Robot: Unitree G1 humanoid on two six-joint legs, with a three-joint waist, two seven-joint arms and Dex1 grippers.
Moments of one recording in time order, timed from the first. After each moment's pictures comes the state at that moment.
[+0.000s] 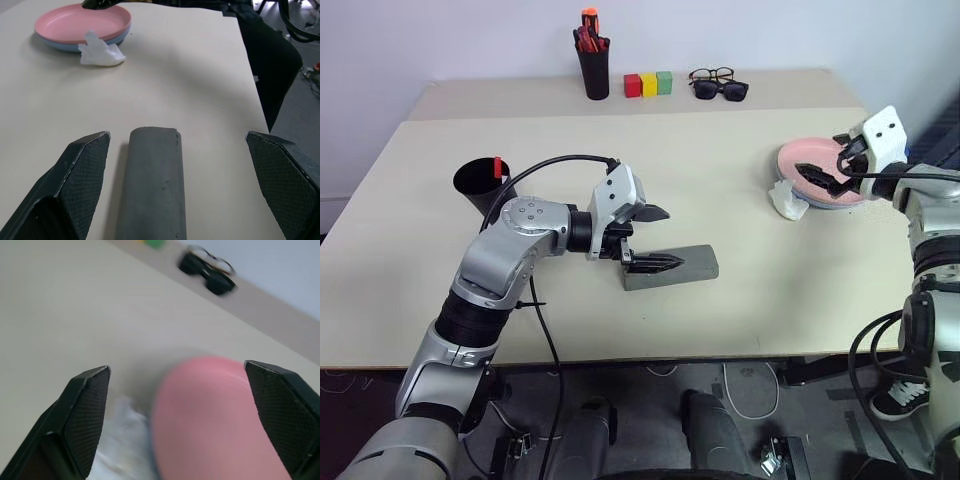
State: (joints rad) left arm -0.72 0.48 -0.21 -0.19 -0.37 0.73 -1.03; right arm -0.99 -0.78 -0.11 1.03 0.07 -0.05 0.93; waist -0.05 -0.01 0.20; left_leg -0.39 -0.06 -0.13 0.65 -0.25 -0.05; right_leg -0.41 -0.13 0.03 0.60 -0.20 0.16
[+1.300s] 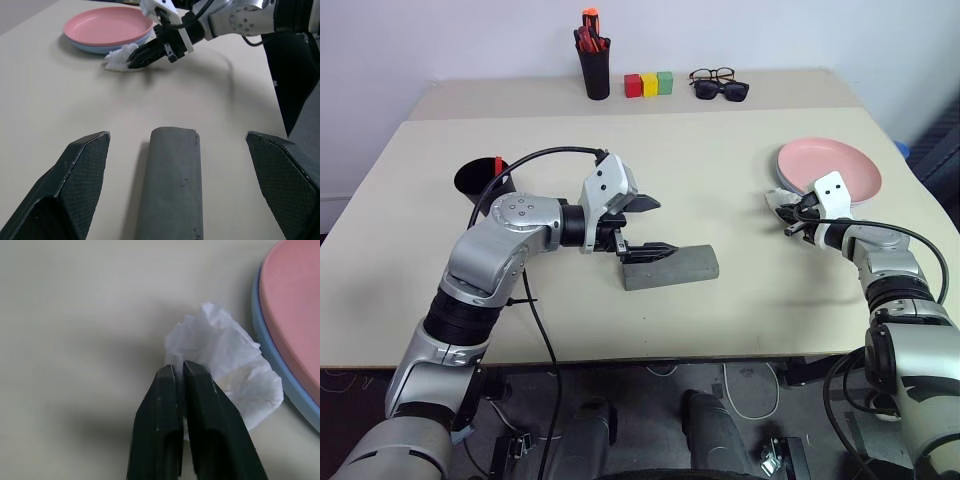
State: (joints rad) left arm -0.72 0.52 -0.20 -0.21 -0.42 0.74 -0.95; right arm -0.87 -0.65 -0.08 1.15 0.02 -0.08 0.76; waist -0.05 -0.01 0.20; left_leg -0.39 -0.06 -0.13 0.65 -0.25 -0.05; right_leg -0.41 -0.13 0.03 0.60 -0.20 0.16
